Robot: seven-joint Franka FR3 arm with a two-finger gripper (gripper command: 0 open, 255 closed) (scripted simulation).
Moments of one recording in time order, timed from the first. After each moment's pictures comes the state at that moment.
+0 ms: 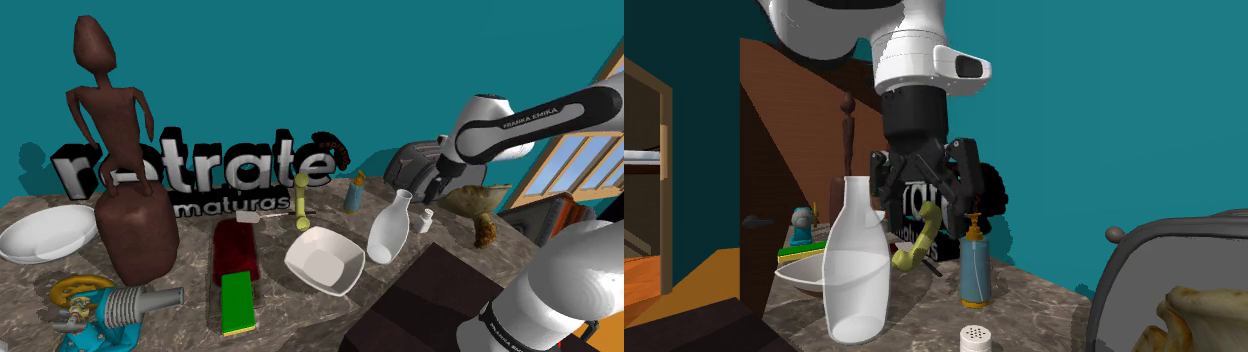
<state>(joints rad) -0.20 -0.48 -0.42 -2.80 -0.29 2.41 -0.40</state>
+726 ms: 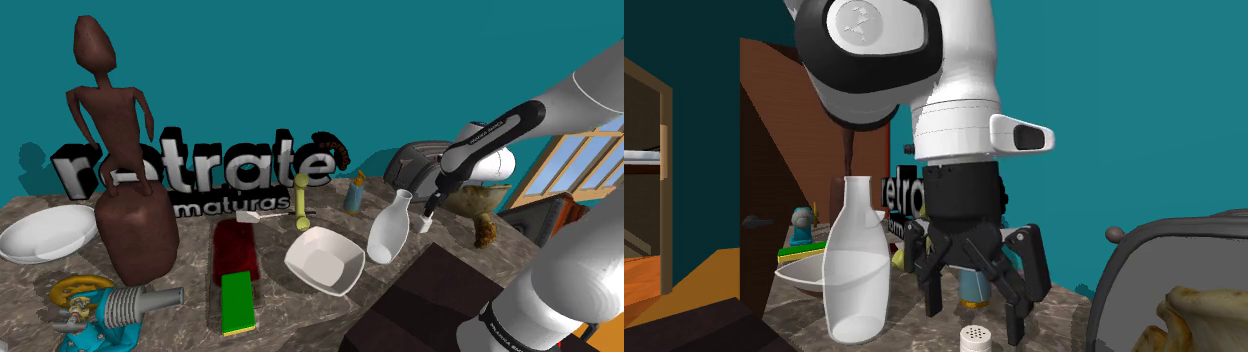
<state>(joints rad) -0.14 -0.12 -0.62 -2.75 -0.15 2.72 -0.64</state>
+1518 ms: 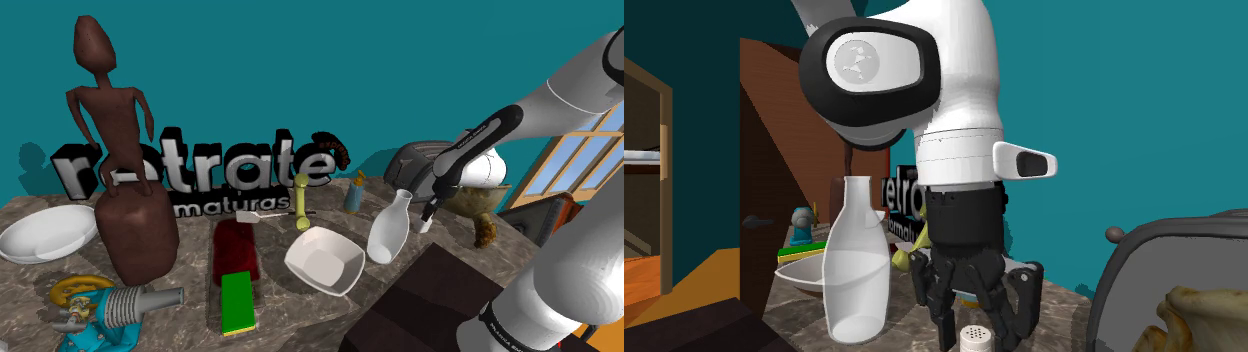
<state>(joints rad) -0.11 -0.02 -0.63 -2.74 -0.02 2.81 -0.73</state>
